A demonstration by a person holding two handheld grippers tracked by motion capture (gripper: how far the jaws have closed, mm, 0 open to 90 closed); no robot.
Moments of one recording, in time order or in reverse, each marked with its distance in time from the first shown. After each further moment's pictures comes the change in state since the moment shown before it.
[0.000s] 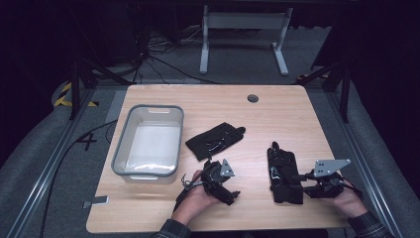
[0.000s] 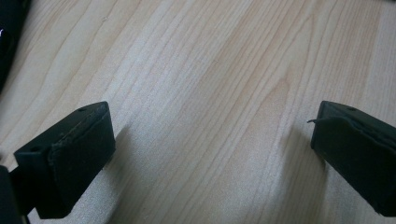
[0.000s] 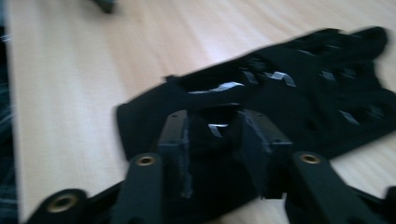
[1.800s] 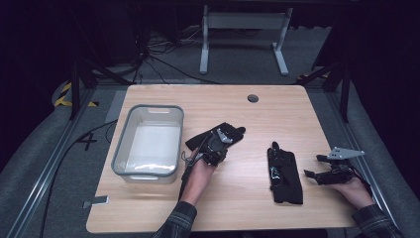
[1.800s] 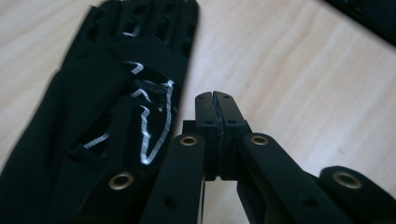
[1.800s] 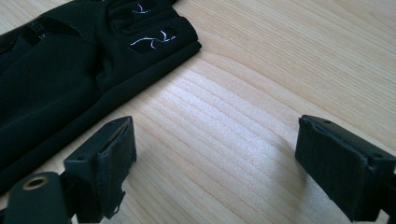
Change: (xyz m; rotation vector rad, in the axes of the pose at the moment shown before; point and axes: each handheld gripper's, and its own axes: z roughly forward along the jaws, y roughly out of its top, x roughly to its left) left arm 0.059 0.054 -0.015 0.037 0.214 -0.201; right arm -0.066 -0.048 -0.005 -0.027 -0.299 0.243
